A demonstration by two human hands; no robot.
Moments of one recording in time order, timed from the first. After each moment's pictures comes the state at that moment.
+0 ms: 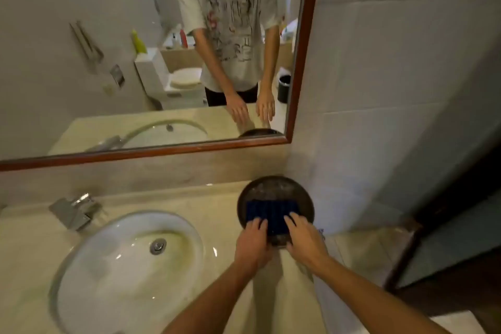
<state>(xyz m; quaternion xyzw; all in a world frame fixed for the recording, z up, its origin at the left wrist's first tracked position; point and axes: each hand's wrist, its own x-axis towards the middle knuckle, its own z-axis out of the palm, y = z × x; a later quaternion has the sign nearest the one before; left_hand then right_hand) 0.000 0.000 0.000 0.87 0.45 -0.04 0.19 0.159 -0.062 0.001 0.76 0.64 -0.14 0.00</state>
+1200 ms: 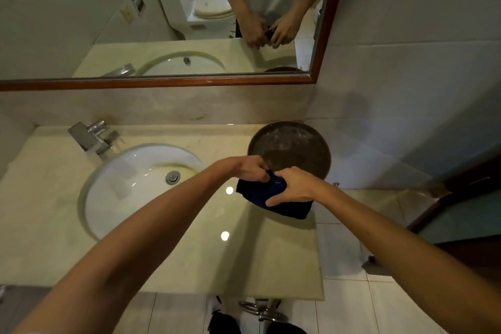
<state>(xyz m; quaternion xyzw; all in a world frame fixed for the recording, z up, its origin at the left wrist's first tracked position) -0.002 0.073 0.052 0.78 0.39 -0.22 0.44 0.160 -0.023 0.035 0.60 0.69 -0.41 0.00</state>
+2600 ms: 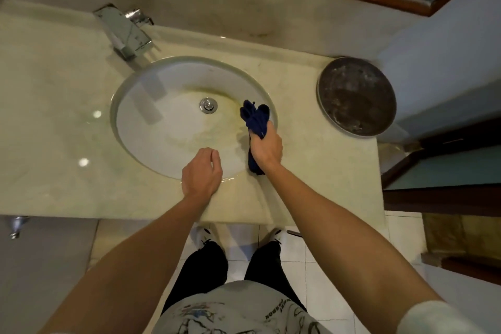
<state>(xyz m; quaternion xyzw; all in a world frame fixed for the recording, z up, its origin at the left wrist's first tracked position) -0.344 -0.029 -0.128 0.65 0.69 0.15 0.27 -0.182 -0.004 -0.071 0.82 0.36 -0.35 -0.28</state>
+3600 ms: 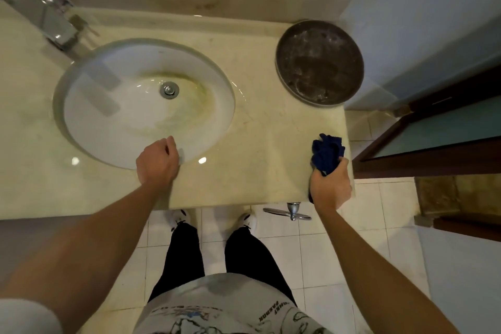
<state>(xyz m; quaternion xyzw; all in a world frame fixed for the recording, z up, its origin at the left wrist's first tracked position) -0.336 -0.029 -0.130 0.65 0.72 0.09 0.22 -0.001 -0.197 -0.082 0.94 0.19 -0.14 -0.24</state>
